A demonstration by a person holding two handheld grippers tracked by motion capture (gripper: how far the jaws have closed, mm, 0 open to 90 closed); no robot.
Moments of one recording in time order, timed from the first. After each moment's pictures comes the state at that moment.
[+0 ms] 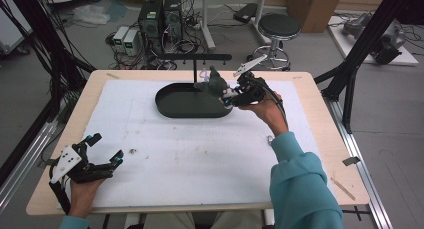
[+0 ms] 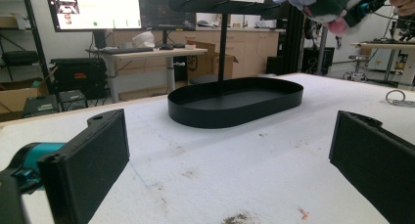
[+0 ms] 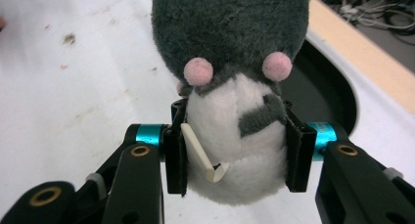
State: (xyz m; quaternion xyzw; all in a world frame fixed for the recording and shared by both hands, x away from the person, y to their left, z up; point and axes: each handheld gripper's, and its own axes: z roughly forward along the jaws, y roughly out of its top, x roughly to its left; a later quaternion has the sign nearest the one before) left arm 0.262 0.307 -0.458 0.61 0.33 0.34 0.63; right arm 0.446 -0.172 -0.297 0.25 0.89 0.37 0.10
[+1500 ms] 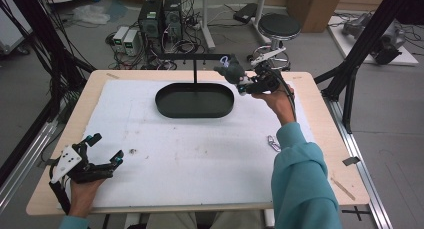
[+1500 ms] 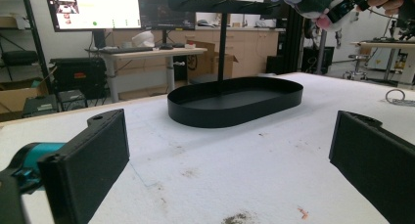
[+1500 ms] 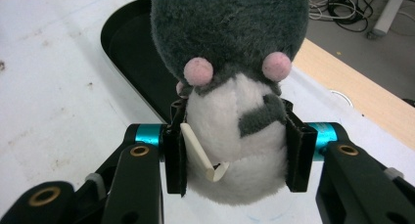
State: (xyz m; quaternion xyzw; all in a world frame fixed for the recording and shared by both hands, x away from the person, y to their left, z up) left arm 0.262 0.306 -0.458 0.61 0.33 0.34 0.64; right arm 0.477 -0.214 -0.299 0.32 0.86 0.38 0.14
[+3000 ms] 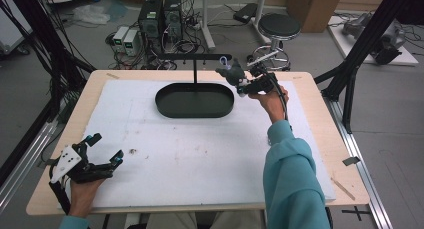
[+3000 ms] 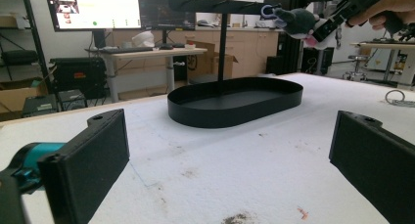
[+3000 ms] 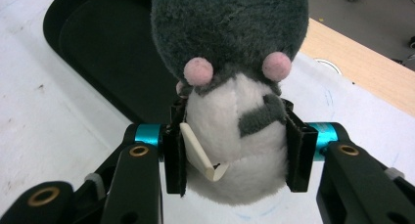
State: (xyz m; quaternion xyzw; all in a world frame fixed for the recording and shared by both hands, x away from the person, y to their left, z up) left arm 0.262 0.307 -0.458 0.61 0.33 0.34 0.64; right arm 0.501 -0.207 -0.325 0.39 0.85 0.34 0.14
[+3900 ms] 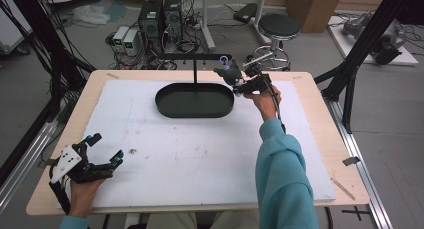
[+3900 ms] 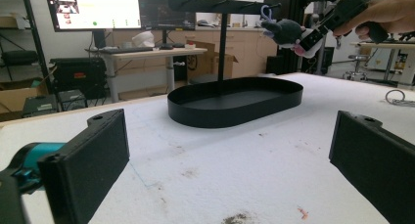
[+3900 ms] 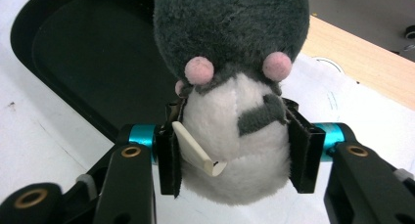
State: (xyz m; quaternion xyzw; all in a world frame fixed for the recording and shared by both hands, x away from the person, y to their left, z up) left arm 0.262 0.307 -0.458 0.61 0.33 0.34 0.63; right arm 0.517 -0.198 -0.343 0.41 0.84 0.34 0.15
